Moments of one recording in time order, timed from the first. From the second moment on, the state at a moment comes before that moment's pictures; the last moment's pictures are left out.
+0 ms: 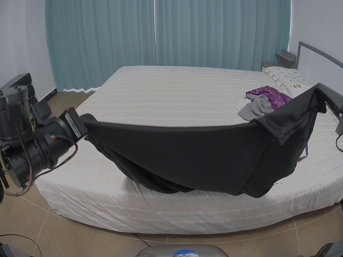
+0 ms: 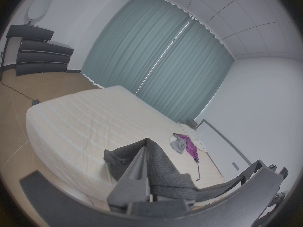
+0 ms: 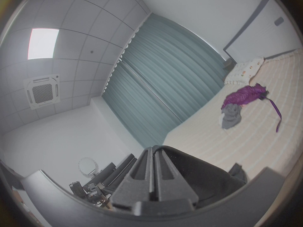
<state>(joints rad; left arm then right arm) -0.52 1.33 -0.71 -0.42 0.27 -0.68 0.37 1.05 -0.60 -0.64 0.00 0.72</state>
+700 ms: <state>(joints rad) -0.48 1.69 -1.20 -0.31 0.28 -0.67 0.26 1.51 -1.00 -0.69 -0.05 0.66</state>
